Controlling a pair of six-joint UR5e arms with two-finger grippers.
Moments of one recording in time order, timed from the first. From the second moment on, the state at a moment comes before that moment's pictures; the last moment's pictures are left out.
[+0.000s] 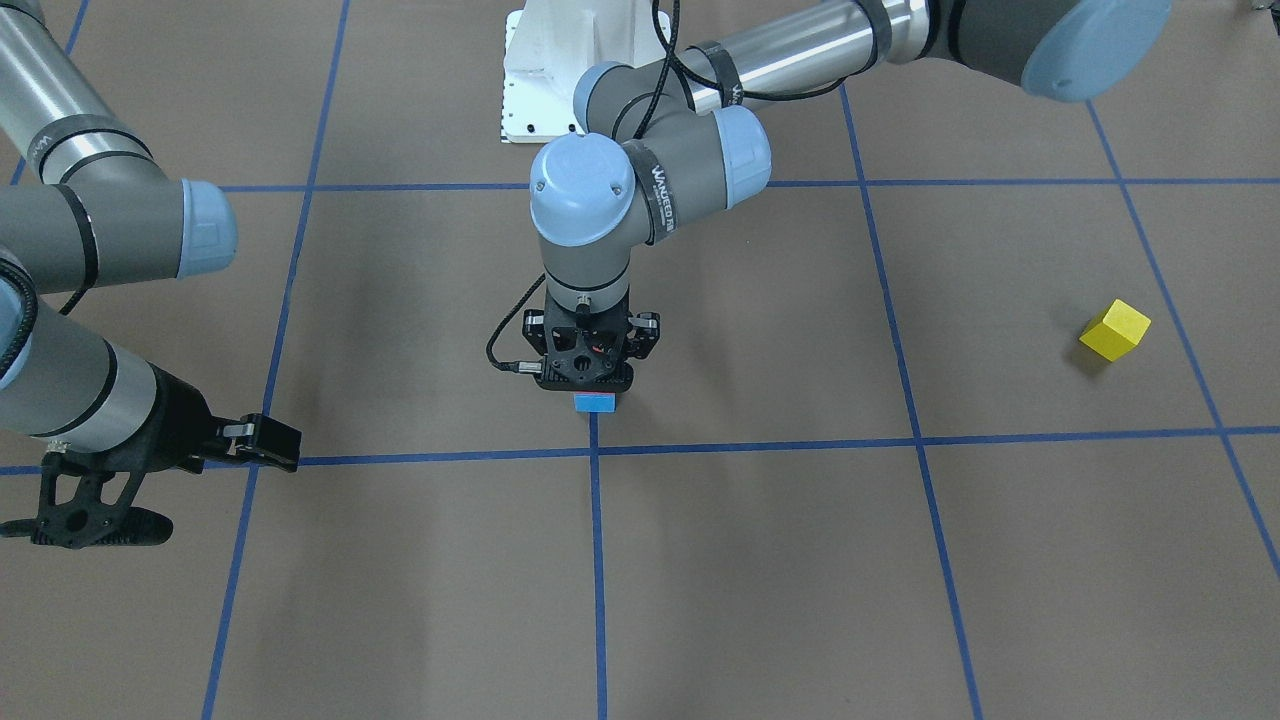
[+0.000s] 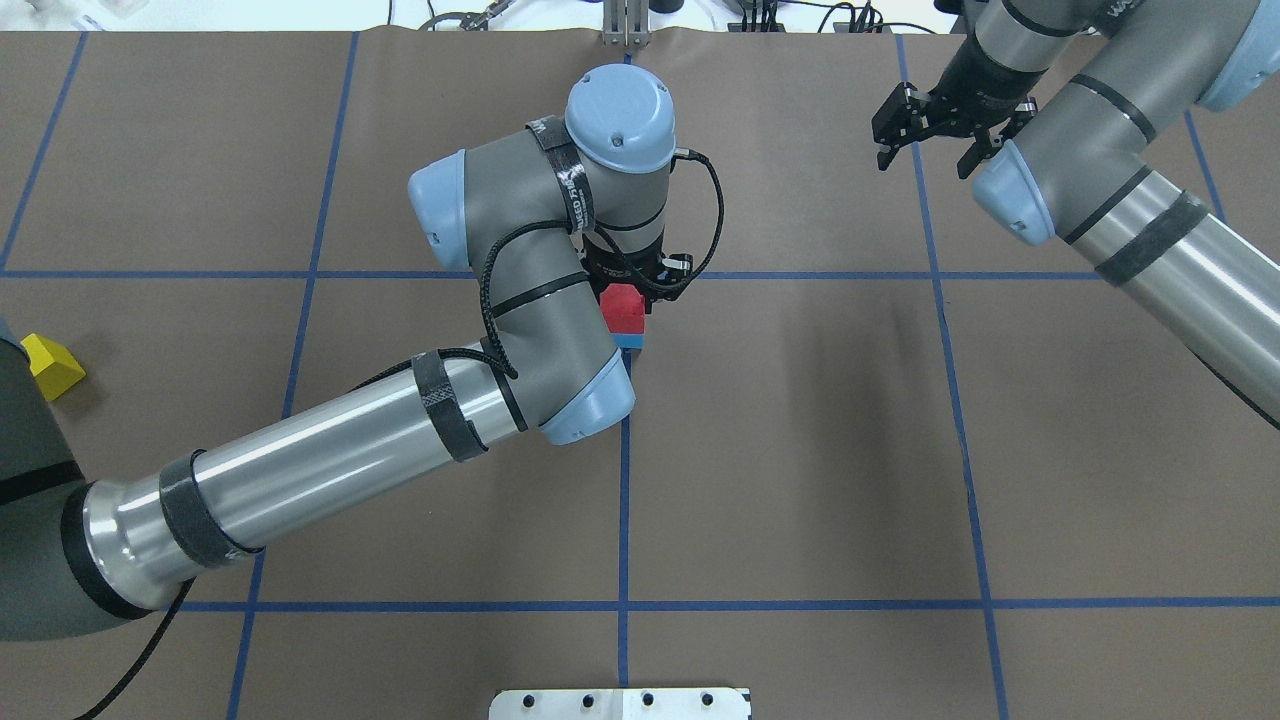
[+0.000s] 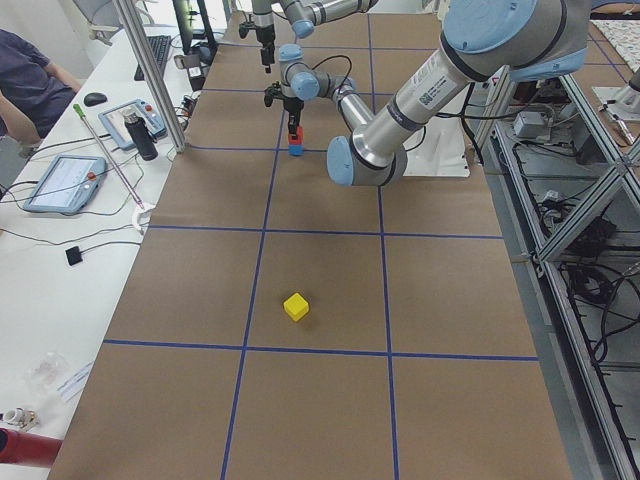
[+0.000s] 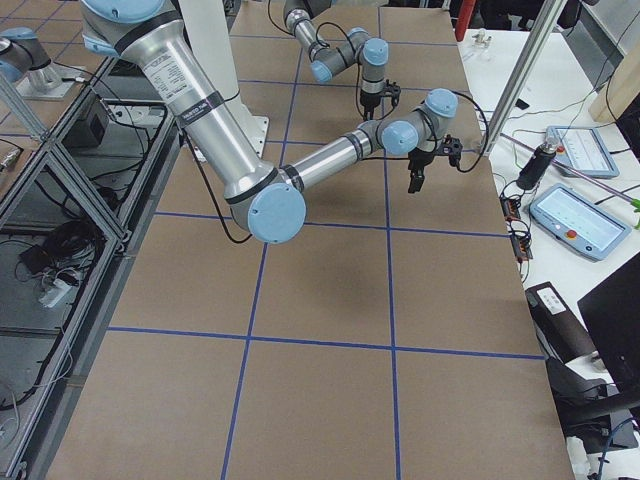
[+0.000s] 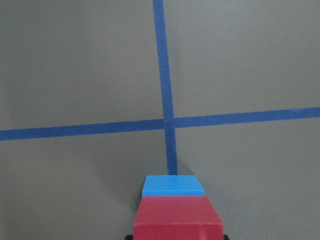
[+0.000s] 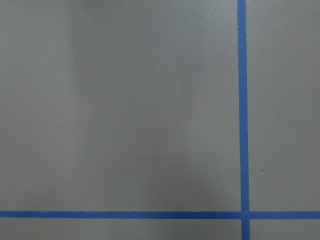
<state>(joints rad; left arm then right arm) -0.60 -2.62 -1.23 -1.57 -1.96 -1.05 1.05 -0.95 1.42 -1.53 2.31 0.77</state>
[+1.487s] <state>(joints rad) -0.68 -2.61 -1.31 -1.56 -1.98 -1.05 1.06 -0.95 1.43 -1.53 2.32 0.76</state>
